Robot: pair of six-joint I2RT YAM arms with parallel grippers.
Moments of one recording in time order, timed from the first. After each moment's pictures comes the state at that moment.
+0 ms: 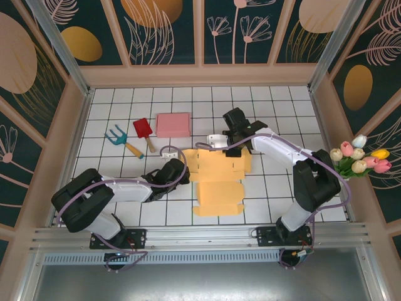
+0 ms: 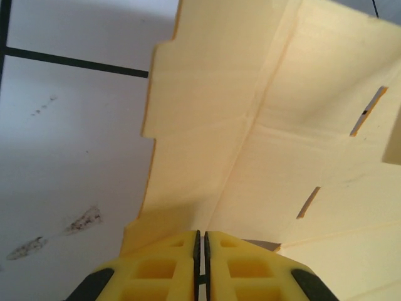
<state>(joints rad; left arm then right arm) -0.86 1.52 0.50 0.26 -0.22 -0.88 0.56 1.63 1.18 -0.65 -0.11 -1.10</state>
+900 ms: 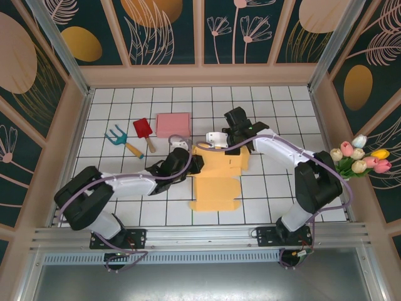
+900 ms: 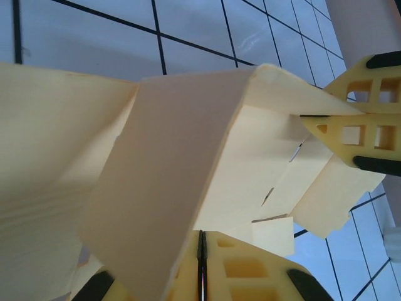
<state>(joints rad) -0.86 1.49 0.63 0.32 -0.09 -0.90 0.56 1.61 1.15 -0.56 -0.12 -1.10</state>
